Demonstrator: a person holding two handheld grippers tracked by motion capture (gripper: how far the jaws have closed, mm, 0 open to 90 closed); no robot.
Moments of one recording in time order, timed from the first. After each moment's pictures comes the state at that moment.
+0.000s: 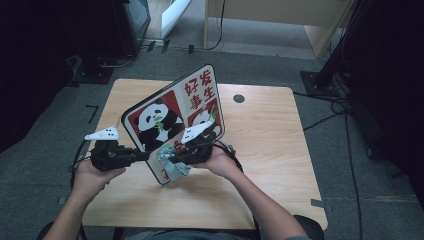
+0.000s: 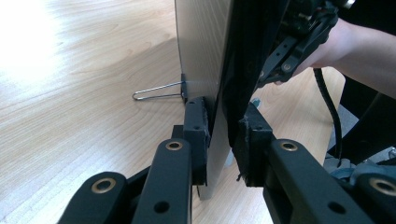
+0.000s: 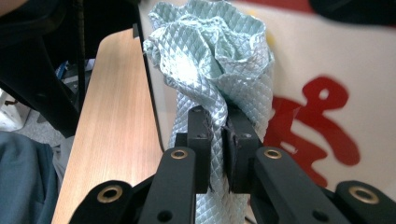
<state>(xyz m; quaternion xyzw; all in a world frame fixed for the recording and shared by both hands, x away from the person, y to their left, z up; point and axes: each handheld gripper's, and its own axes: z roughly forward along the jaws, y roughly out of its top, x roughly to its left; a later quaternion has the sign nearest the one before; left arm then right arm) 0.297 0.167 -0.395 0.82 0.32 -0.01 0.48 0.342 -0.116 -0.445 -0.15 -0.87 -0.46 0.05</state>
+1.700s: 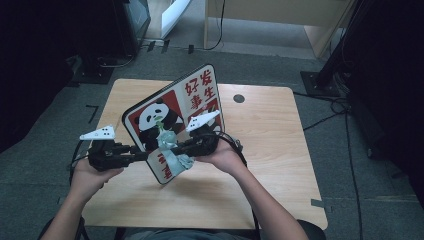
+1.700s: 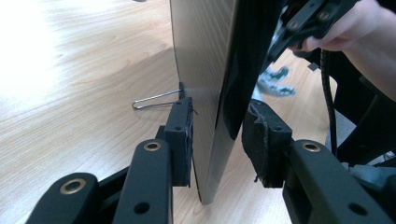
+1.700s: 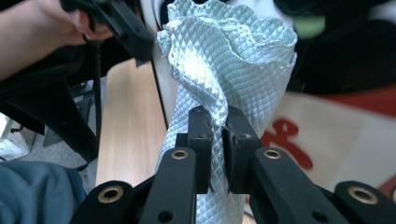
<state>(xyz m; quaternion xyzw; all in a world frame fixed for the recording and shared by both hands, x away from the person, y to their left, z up) 0.297 0.176 -0.394 0.81 0.31 -0.01 0.50 0.339 -0.128 -0.393 -0.19 -0.86 -0.47 0.05</state>
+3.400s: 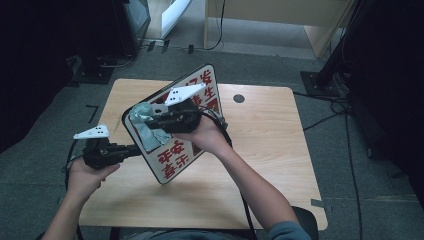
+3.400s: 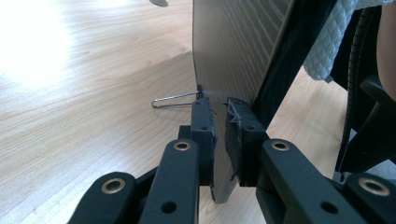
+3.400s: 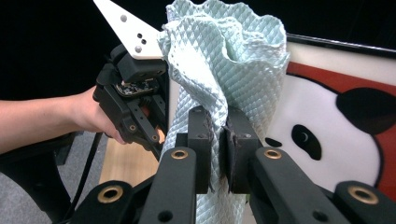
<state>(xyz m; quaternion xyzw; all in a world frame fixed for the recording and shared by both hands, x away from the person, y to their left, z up) 0.301 0.186 -0.398 0.79 0.35 0.00 0.50 0.350 -0.084 -0.311 -0.13 -0.83 -0.54 -0.01</state>
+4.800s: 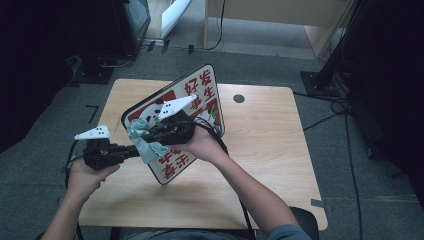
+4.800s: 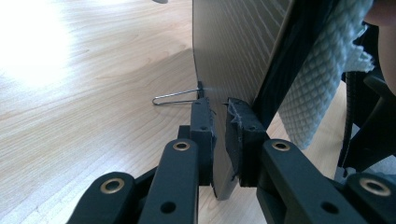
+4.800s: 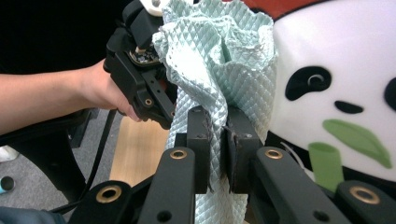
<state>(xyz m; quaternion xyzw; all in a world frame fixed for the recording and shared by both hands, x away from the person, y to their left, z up) 0.300 0.186 -0.398 0.80 0.34 0.01 0.50 0.340 -0.071 -0.337 -0.12 -0.85 -0.52 0.02</state>
